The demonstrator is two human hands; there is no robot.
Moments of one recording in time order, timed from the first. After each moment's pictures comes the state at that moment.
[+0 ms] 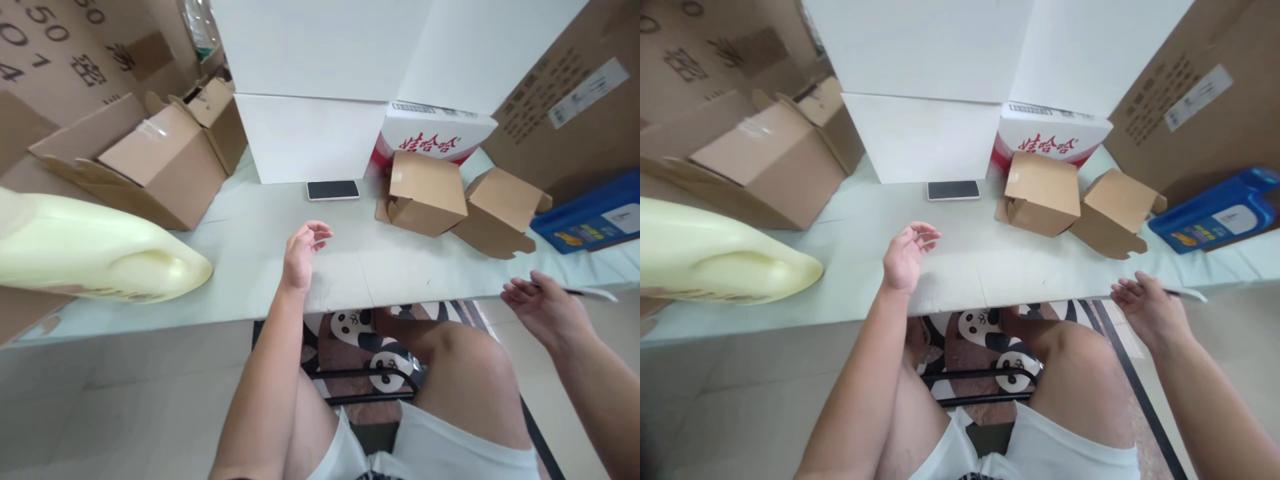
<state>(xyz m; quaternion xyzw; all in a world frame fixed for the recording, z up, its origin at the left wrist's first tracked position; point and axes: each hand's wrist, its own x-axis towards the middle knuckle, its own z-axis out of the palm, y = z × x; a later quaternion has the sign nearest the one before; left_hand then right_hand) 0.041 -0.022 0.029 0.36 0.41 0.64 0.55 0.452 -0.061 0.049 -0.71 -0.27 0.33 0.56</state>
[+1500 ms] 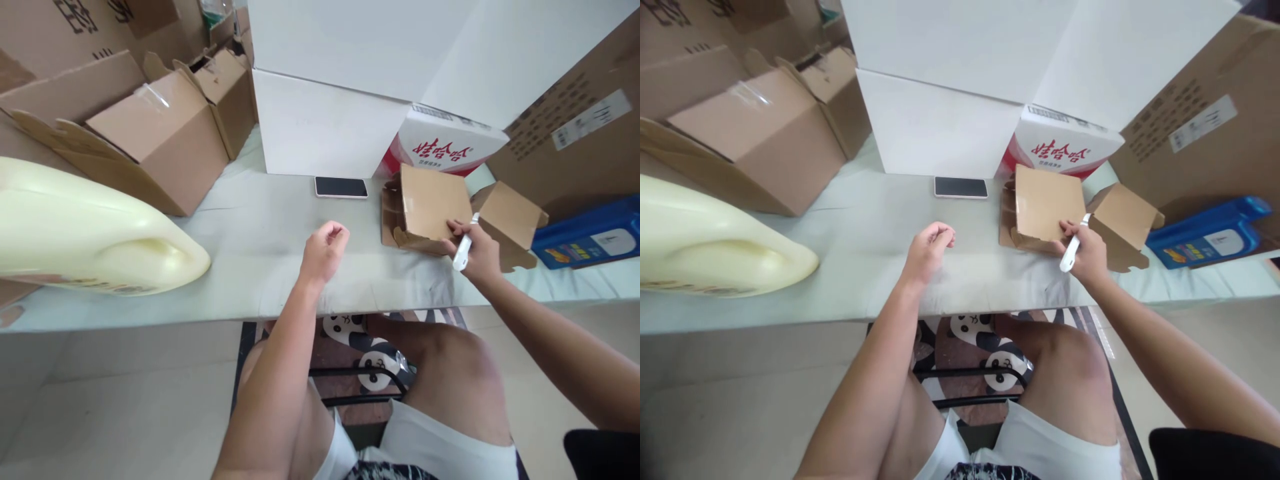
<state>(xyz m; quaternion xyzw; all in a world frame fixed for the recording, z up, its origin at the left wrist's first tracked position) 0.048 -0.014 0.023 0.46 0.54 0.54 0.46 0.392 0.039 0.038 -0.62 -0.72 0.04 0.31</state>
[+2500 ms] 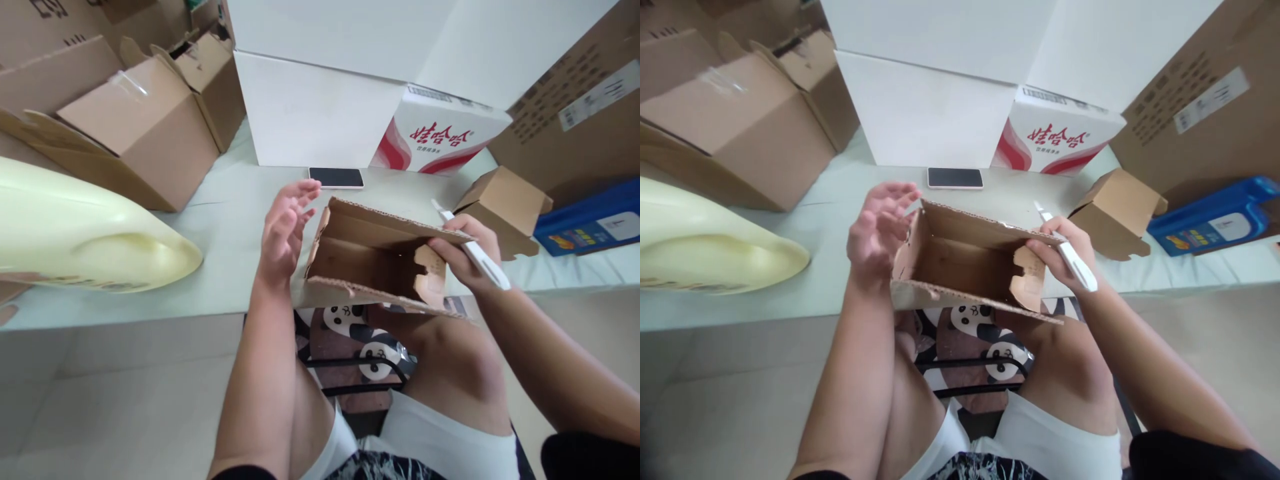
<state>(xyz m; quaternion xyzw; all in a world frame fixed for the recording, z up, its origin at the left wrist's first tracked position) 0.012 -0.022 0.053 0.42 0.29 0.70 0.49 0.319 -0.013 0.081 -0.55 -0.71 0.20 0.39</state>
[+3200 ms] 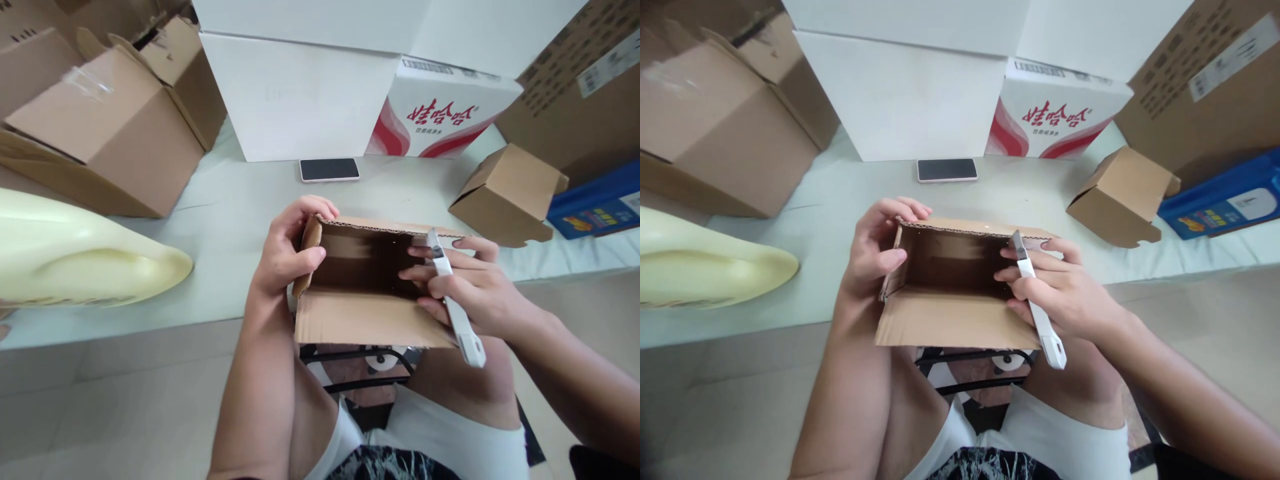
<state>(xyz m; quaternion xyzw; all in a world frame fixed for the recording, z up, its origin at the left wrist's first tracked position) 0.012 -0.016 0.041 0.61 0.22 0.61 0.45 0.309 -0.056 0.105 -0.23 -0.95 -0.04 0.22</state>
